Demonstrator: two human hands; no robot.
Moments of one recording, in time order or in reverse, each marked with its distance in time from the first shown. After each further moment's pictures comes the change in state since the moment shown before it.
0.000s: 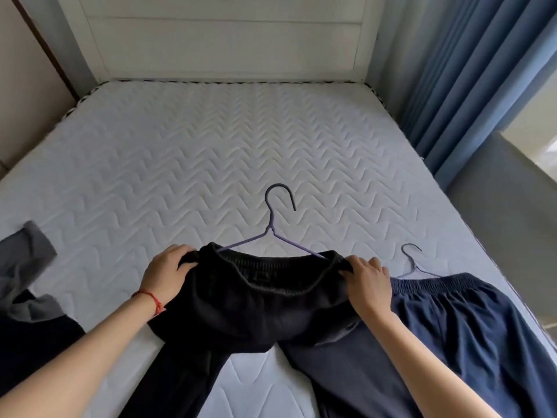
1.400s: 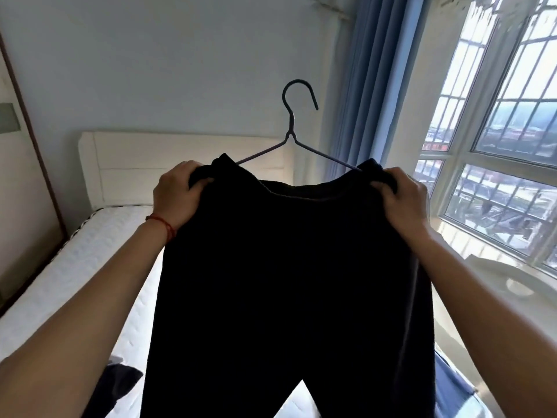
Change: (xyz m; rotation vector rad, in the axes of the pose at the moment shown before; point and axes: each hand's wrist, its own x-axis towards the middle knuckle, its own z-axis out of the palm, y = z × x) left_hand -0.281 0.183 -0.427 -0.317 0.517 0.657; right_hand -0.340 -0.150 -0.477 0.306 0.877 -0.122
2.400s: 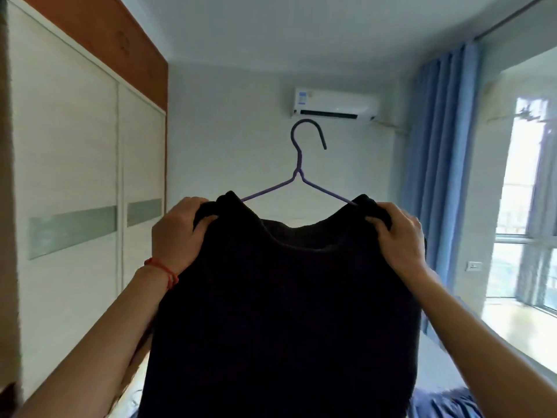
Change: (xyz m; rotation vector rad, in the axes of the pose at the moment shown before) left_hand -0.100 -0.024 -0.429 0.274 0.318 0.206; right_hand -0.129 -0.379 -0.044 0.230 0.117 -0.212
